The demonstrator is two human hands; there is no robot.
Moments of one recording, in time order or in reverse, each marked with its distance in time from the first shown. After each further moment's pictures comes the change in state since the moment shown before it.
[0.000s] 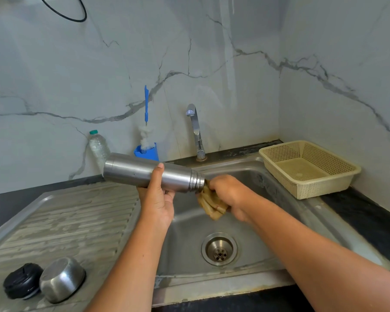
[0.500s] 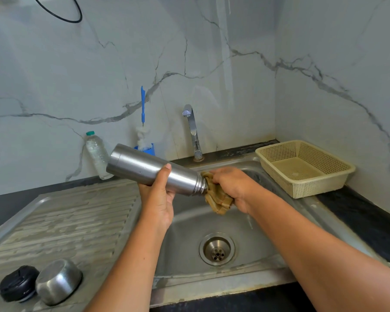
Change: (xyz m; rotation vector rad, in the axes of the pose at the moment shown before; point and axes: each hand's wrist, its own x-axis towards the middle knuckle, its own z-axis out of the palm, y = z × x) left_hand -0.013 -0.002 0.008 0.103 -0.089 0.052; right_hand 0.010 -0.004 -0.018 -0.030 0.066 -0.036
